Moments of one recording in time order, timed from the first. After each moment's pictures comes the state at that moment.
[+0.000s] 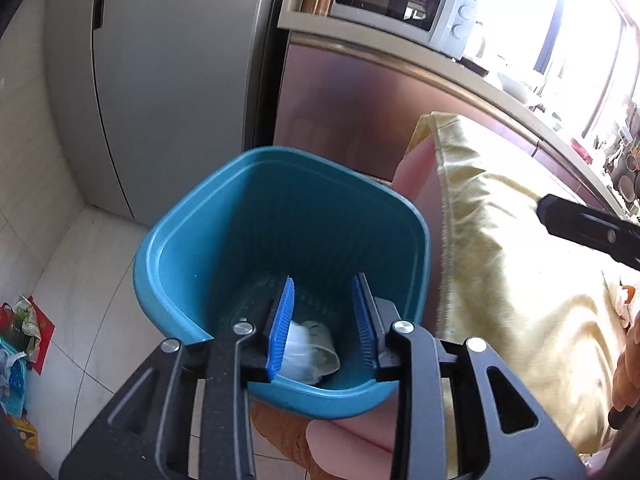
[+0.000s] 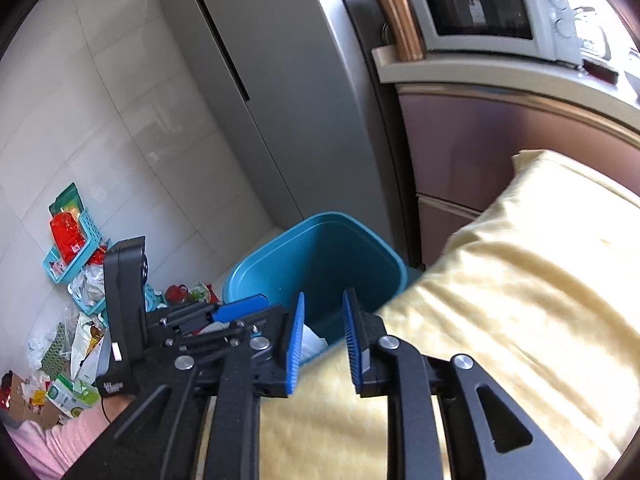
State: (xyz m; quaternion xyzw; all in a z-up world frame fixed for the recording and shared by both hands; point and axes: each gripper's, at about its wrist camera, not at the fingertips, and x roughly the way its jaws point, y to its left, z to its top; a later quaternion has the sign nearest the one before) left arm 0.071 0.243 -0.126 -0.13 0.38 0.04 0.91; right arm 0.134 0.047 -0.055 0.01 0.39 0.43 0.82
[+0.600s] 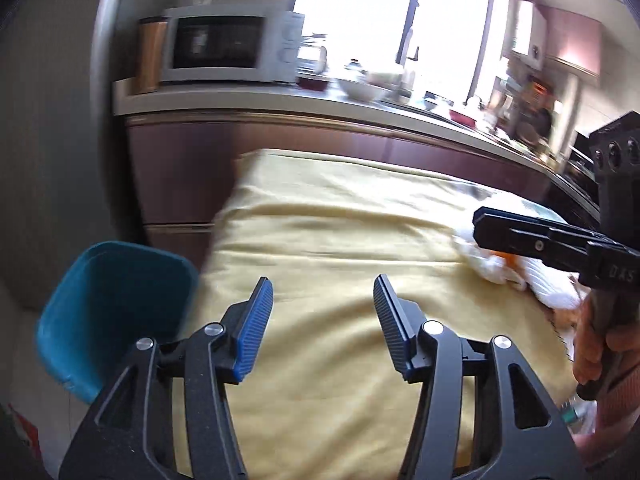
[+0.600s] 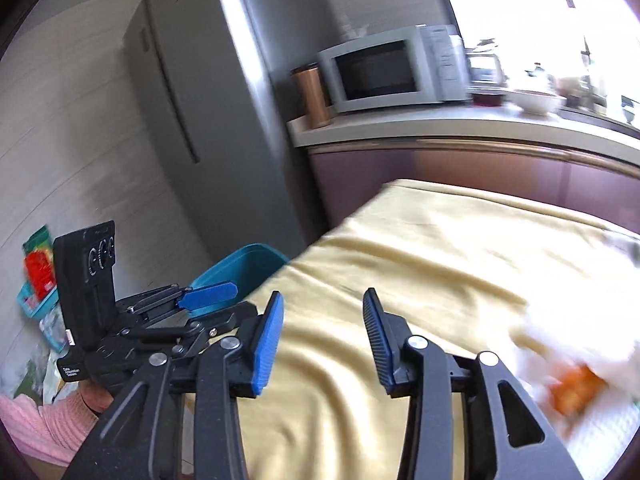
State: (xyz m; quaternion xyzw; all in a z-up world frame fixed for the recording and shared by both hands) left arm 0.052 0.084 -0.056 -0.04 0.31 -0.17 0.94; right arm 0.071 -0.122 -0.019 0.05 0.32 0.31 0.89
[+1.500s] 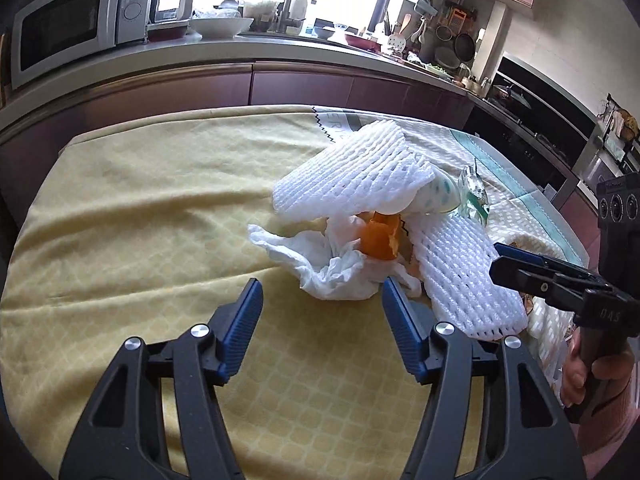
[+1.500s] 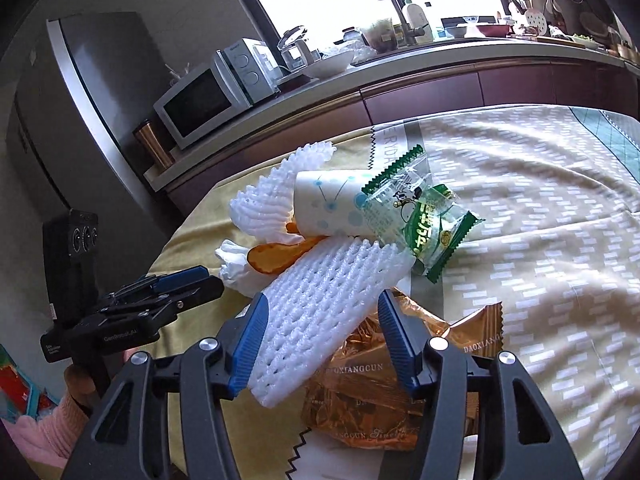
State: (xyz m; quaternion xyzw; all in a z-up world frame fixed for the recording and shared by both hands) left arm 0.100 -0.101 -0.080 0.01 0.40 -0.31 0.86; right arm 0.018 -0.313 -0.073 0.18 0.36 0.10 0.91
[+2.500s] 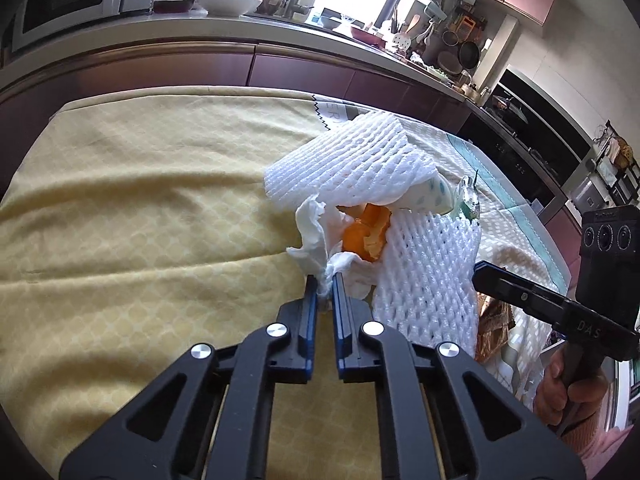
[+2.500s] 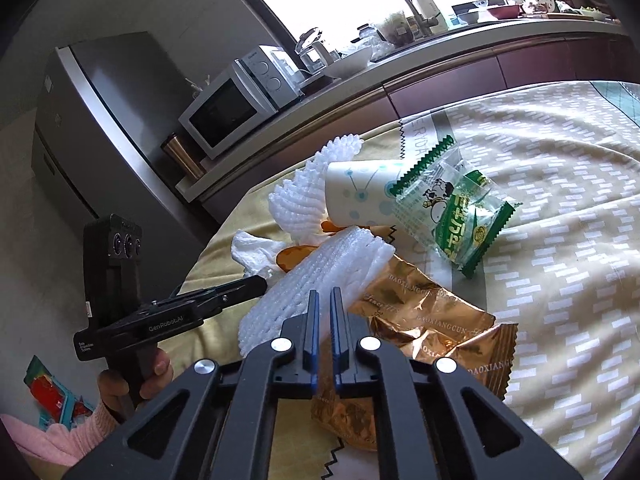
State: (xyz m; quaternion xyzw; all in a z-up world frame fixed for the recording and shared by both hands) left arm 0.103 -0.095 -0.085 -0.04 0.42 -0.33 0.84; right arm 0.016 -0.308 -0.076 0.23 0.34 0.16 0.90
